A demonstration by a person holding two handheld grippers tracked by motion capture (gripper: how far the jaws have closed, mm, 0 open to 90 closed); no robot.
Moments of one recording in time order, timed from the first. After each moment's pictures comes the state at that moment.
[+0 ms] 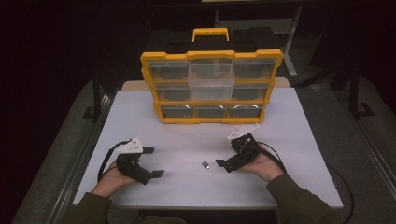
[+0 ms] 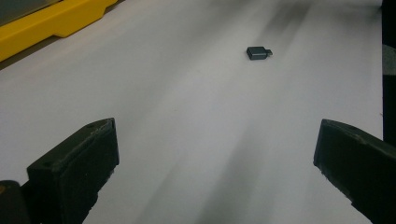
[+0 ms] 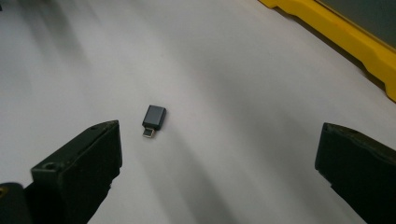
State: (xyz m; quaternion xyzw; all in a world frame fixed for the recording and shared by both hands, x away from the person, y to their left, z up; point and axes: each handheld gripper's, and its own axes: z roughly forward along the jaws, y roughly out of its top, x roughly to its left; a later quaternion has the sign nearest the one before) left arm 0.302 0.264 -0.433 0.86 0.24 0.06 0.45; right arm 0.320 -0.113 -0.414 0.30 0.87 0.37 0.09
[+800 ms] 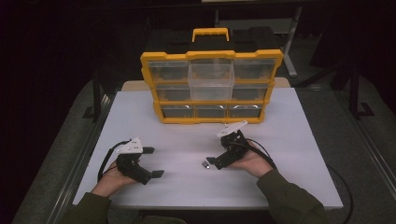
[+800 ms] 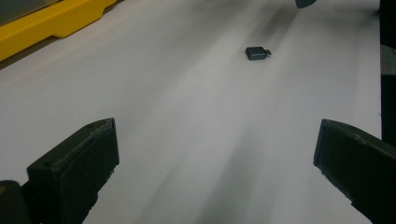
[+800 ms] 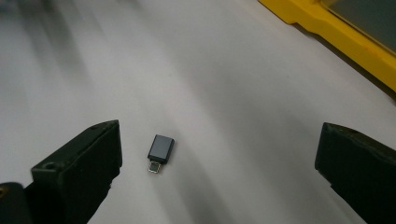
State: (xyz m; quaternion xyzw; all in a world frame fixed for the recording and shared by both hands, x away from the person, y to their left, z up) left arm 0.302 0.264 -0.433 0.86 0.24 0.06 0.45; right arm 0.333 -0.087 -0.417 0.29 0.88 0.37 0.09
